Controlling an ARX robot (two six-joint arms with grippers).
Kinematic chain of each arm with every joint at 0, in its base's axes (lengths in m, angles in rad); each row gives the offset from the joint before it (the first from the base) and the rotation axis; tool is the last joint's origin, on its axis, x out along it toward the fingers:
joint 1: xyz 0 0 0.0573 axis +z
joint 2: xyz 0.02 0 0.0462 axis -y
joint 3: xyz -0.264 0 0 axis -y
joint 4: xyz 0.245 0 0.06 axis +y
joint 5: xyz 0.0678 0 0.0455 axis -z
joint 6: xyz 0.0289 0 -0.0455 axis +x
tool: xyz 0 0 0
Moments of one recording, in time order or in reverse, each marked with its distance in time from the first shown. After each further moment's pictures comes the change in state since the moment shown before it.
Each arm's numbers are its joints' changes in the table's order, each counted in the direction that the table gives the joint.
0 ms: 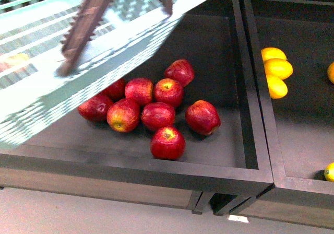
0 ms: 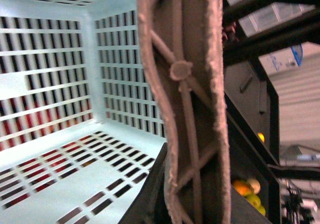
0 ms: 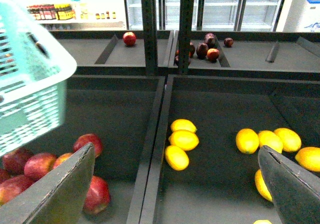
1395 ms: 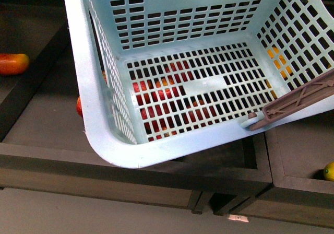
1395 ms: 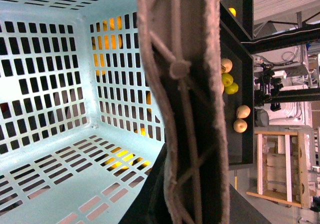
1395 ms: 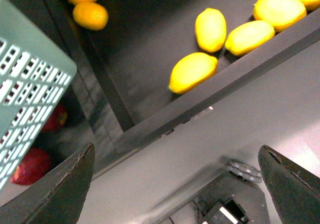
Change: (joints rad) left arm -0.284 -0.268 0.240 0.038 0.193 -0.012; right arm -0.225 -0.642 0.209 0.332 0.085 0.474
